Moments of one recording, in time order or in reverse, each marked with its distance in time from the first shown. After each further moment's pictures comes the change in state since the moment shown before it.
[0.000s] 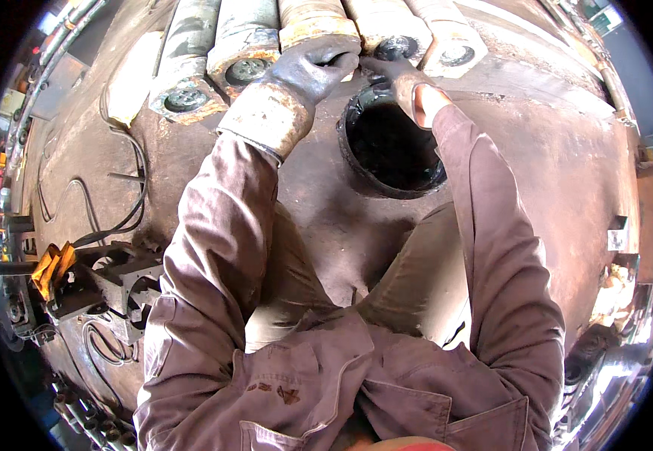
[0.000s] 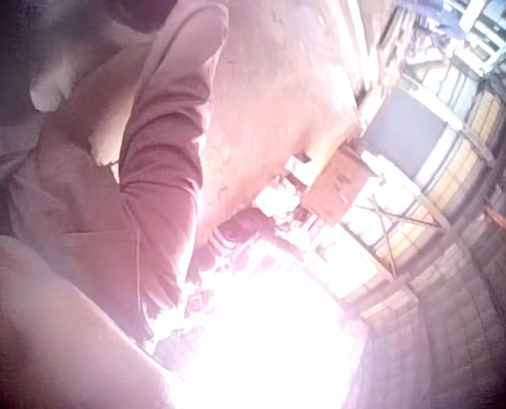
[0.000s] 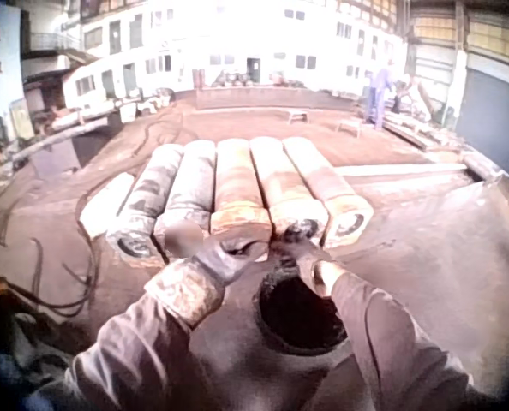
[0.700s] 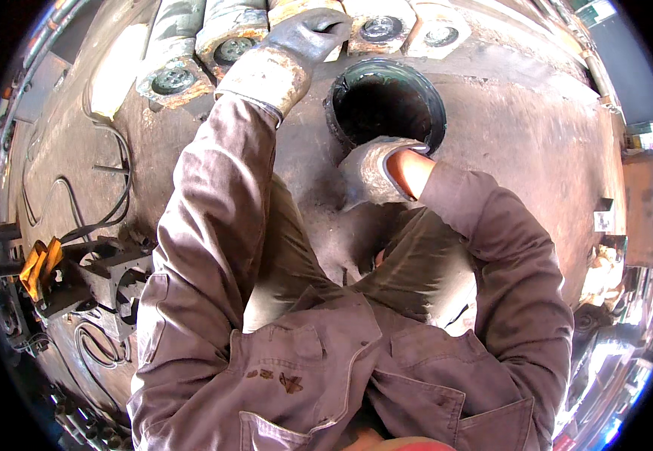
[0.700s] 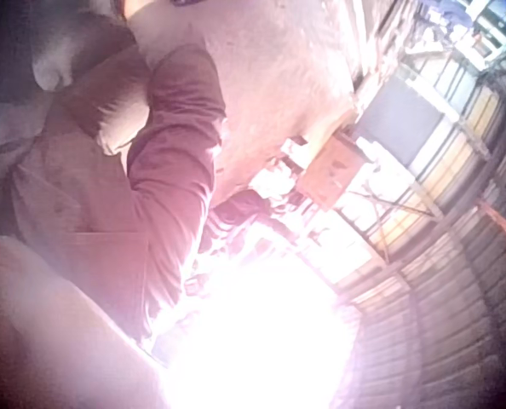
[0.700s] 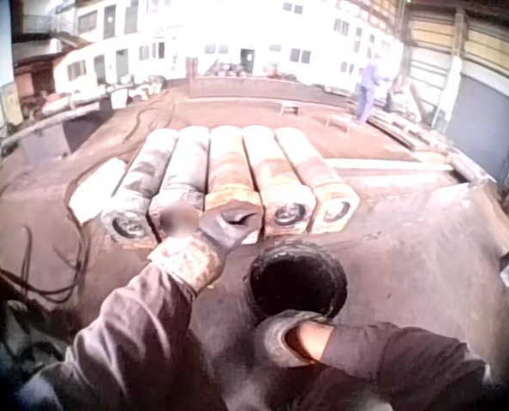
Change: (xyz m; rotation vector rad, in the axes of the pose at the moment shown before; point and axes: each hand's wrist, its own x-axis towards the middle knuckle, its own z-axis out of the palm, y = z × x) left_hand 0.018 0.003 0.023 0.032 0.100 0.212; right_hand -0.226 0.016 0.083 -2.228 -1.151 -0.430
